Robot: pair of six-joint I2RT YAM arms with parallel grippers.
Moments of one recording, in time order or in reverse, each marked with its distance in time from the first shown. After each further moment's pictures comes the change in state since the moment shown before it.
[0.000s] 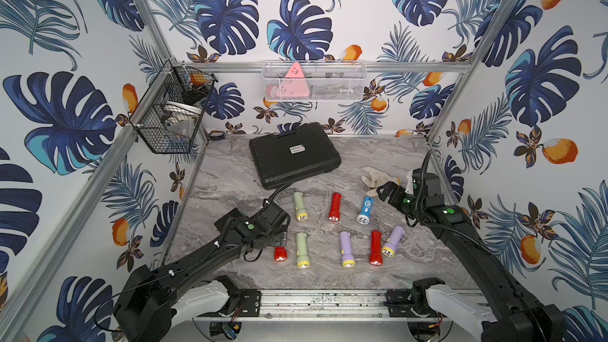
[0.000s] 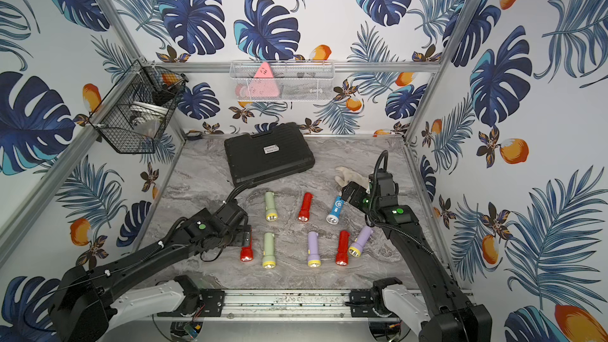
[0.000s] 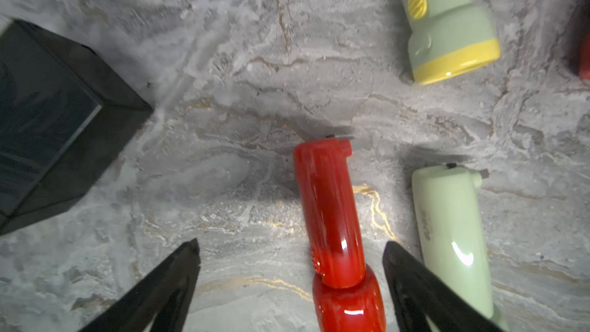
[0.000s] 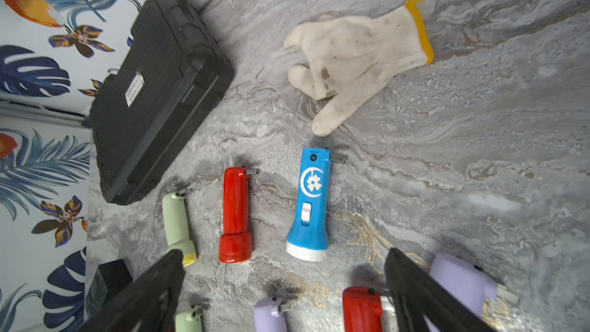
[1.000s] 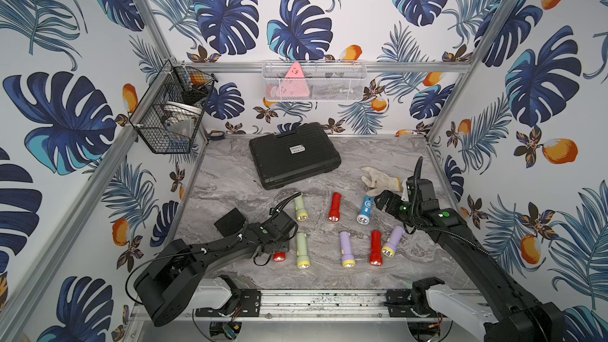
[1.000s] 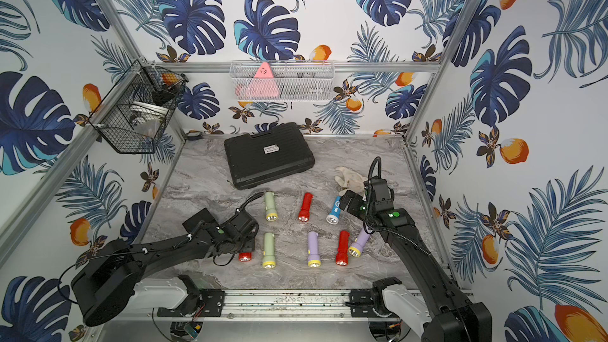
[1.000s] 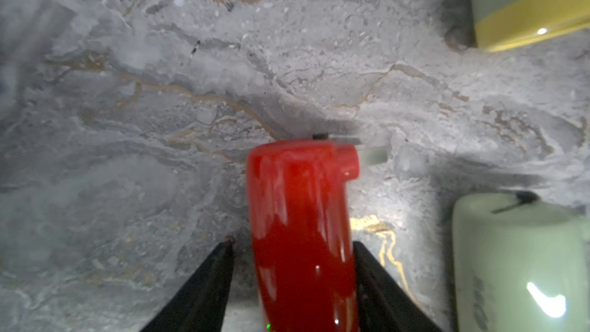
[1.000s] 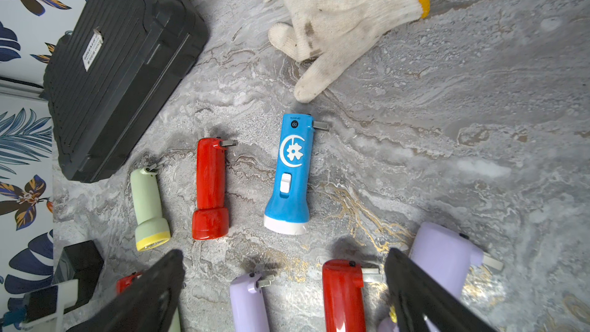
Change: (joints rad) left arm -0.033 0.203 -0.120 0.285 0.021 -0.092; right arm 0.034 -0.008 -0.046 -0.037 0.011 -0.011
